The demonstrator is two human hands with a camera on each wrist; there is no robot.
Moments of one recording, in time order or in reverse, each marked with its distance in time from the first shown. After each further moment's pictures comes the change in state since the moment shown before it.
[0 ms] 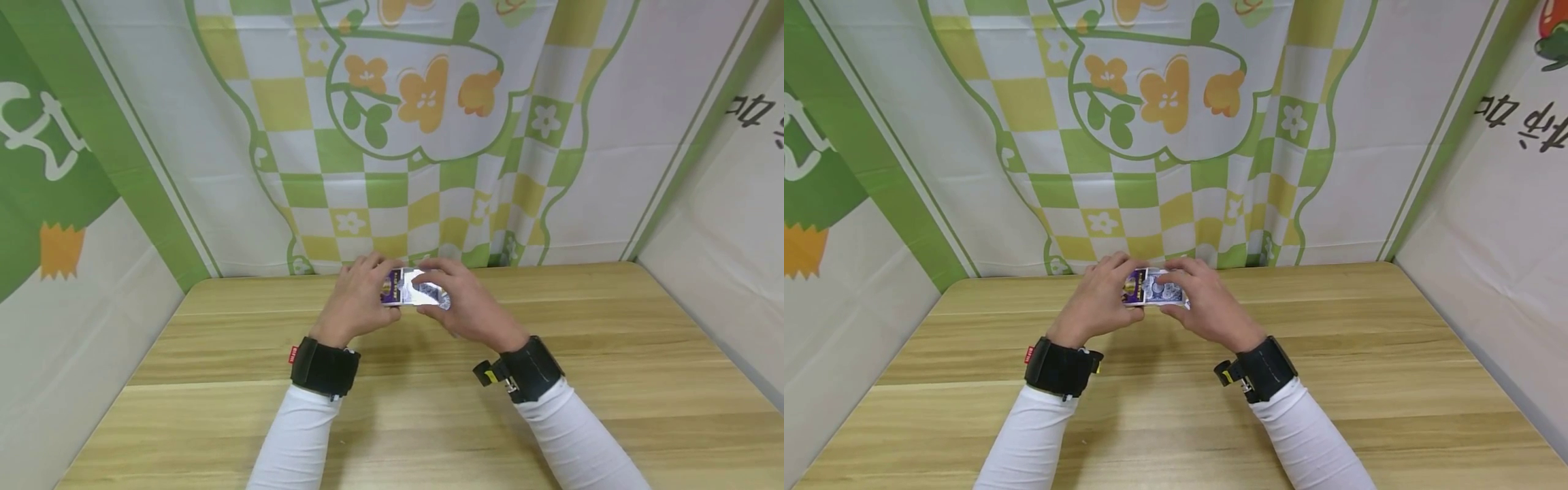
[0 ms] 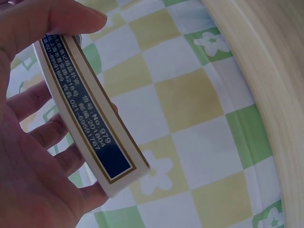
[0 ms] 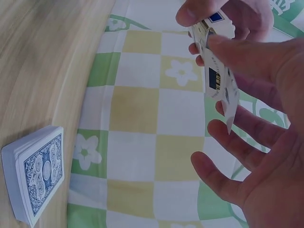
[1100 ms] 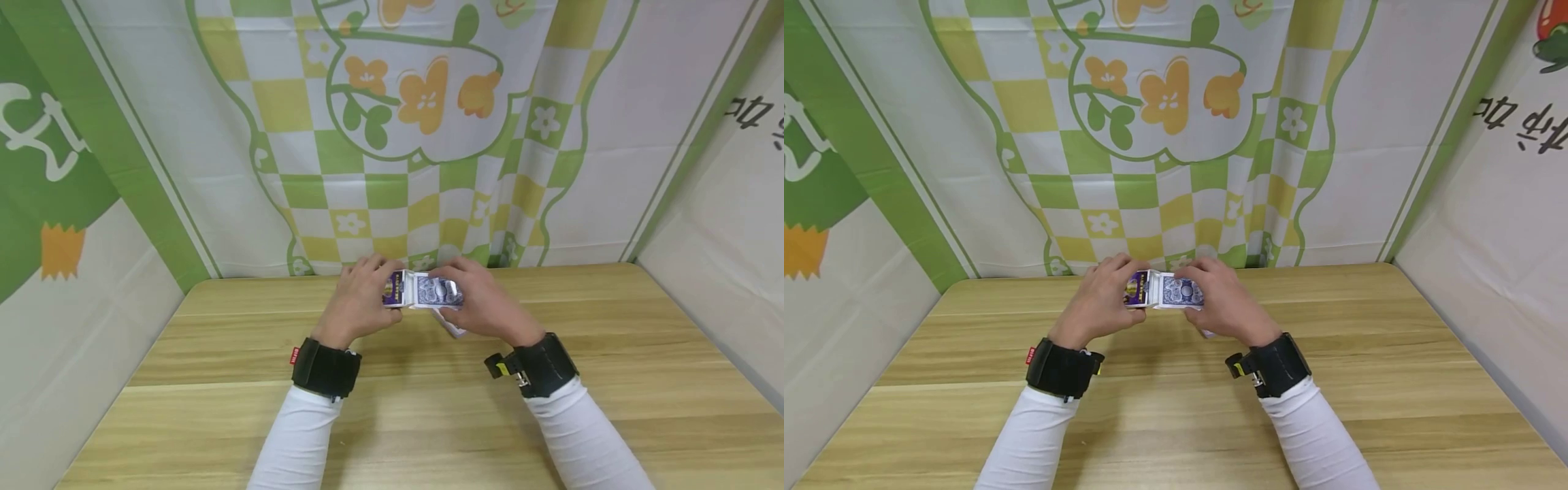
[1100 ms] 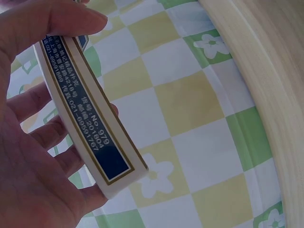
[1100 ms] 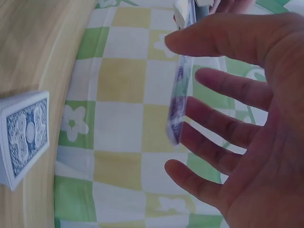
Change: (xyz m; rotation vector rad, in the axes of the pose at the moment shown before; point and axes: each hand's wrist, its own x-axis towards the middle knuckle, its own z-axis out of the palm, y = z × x) left_hand 0.000 0.003 0.001 0.019 0.008 0.006; right_hand -0.005 0.012 -0.017 -0.102 -0.079 0.093
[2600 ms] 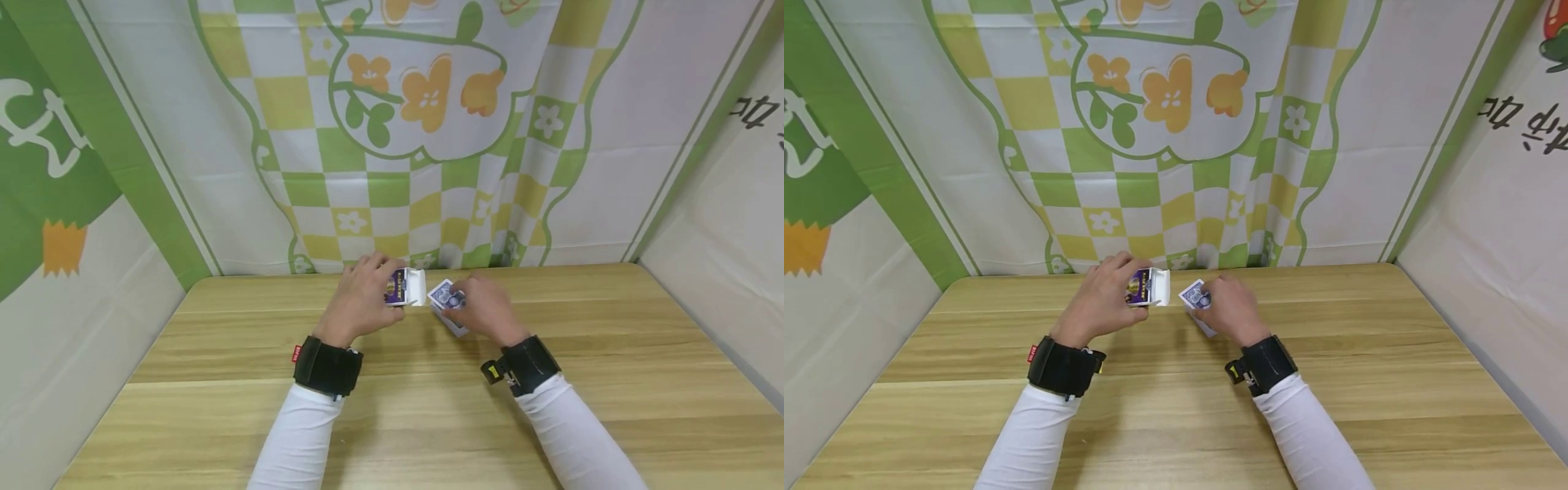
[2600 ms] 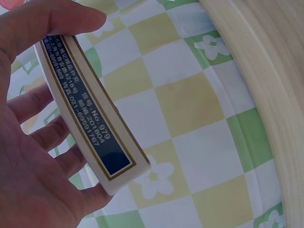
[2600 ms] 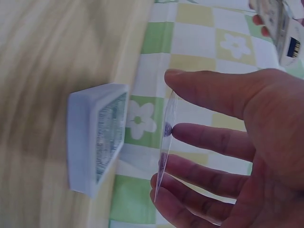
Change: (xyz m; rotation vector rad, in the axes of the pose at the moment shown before) left_hand 0.001 -0.001 0.001 -0.001 0.004 -0.006; right_hand -0.004 0.026 0.036 -0.168 -0.127 0.381
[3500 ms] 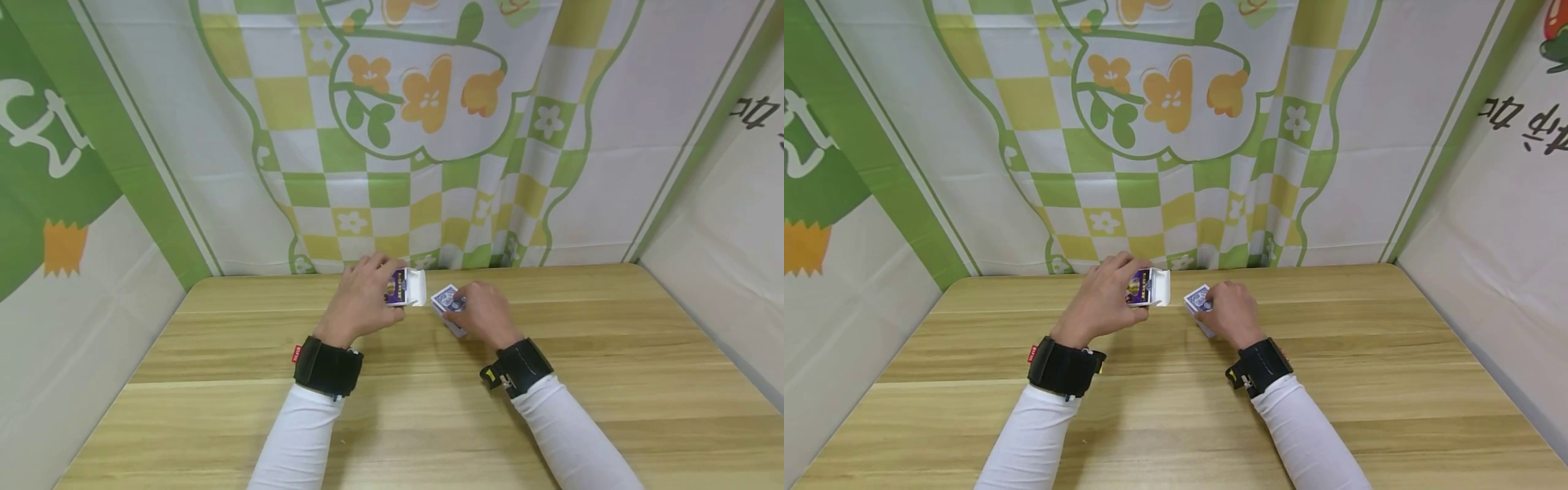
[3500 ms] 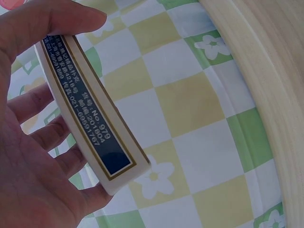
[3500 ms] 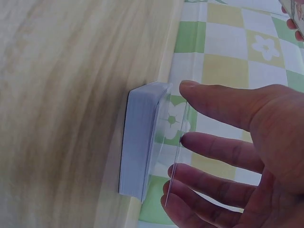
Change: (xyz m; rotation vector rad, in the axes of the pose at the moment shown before) left_hand -0.001 0.001 -0.001 -0.009 0.000 -0.004; right_hand 0.000 0.008 0.022 0.044 0.065 0.105
